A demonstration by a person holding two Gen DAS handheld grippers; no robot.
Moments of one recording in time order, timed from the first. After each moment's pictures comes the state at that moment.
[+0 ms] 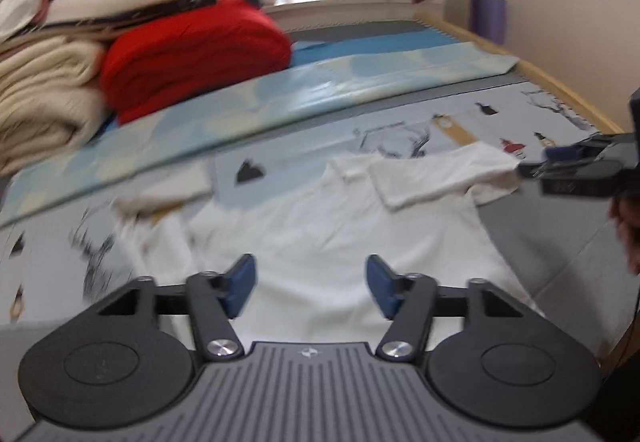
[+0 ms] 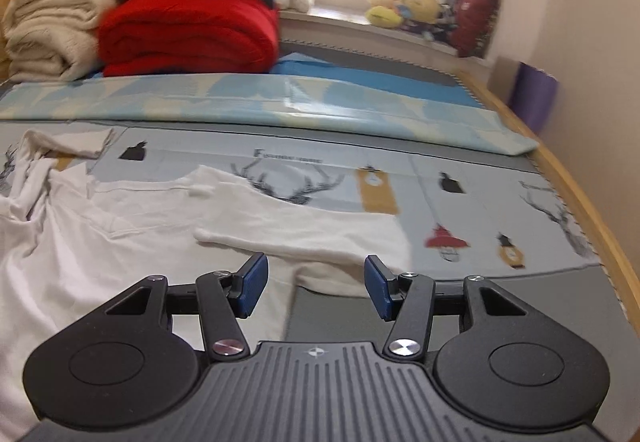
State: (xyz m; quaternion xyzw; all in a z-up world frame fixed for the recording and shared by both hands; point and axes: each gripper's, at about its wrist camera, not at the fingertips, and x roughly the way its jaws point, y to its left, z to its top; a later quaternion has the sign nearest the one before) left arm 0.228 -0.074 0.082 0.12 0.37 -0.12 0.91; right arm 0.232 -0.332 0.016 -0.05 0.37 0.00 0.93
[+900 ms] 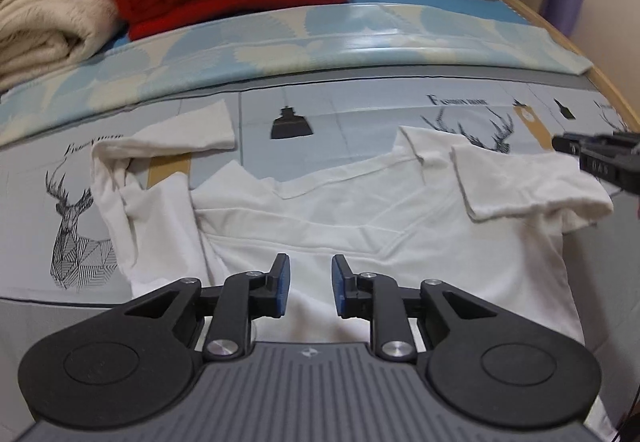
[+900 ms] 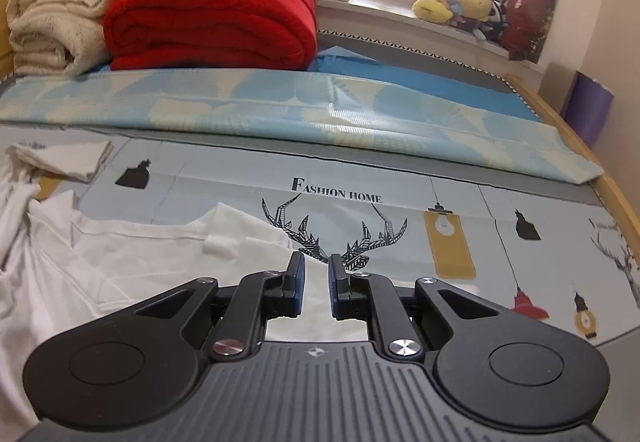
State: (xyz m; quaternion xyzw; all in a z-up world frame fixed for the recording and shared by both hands) left arm 0.369 -0.032 0.004 0.04 0.47 -0.05 0.88; right arm 0.375 -0.300 -0.025 -0.07 0.38 0.03 0.92
